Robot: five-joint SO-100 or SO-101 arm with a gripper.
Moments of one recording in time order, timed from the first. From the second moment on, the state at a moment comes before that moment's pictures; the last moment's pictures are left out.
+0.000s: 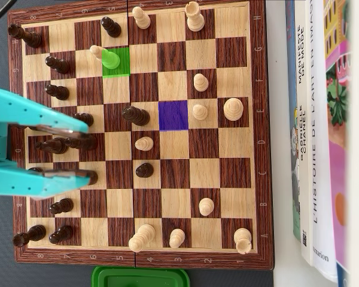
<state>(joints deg) 2.5 185.6 171.8 9.7 92.1</state>
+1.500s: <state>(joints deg) 1.9 190.7 179.8 -49.0 94.0</state>
